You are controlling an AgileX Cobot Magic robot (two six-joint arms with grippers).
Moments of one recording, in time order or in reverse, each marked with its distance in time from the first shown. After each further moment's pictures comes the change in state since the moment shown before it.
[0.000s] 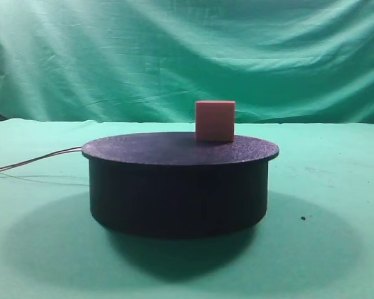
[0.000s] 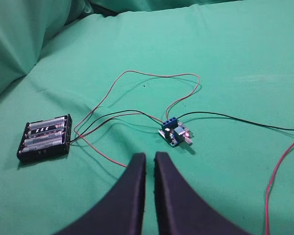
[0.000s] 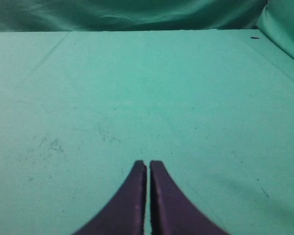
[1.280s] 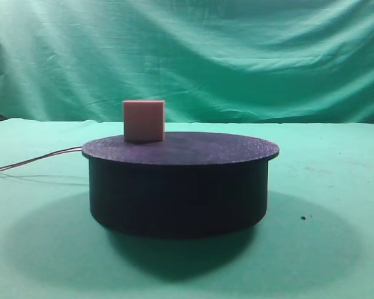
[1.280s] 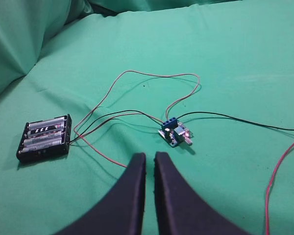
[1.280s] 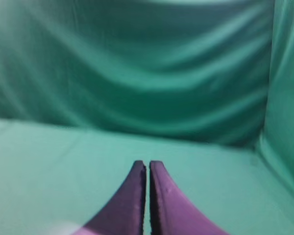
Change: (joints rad) left arm 0.000 0.000 0.000 0.000 0.000 0.000; right arm 0.000 0.100 -0.122 0.108 -0.365 -0.105
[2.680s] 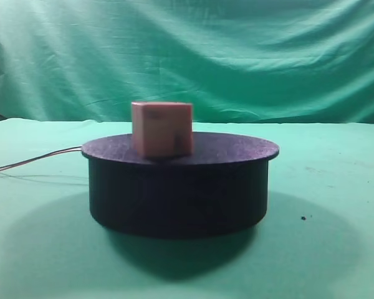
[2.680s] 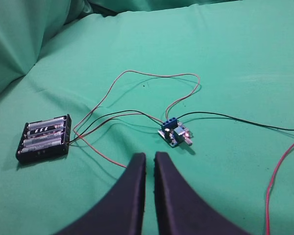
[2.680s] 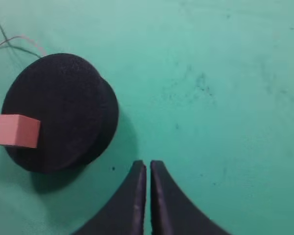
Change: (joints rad) left arm 0.000 0.000 0.000 0.000 0.000 0.000; right arm 0.364 1.164 -0.655 0.437 0.691 -0.332
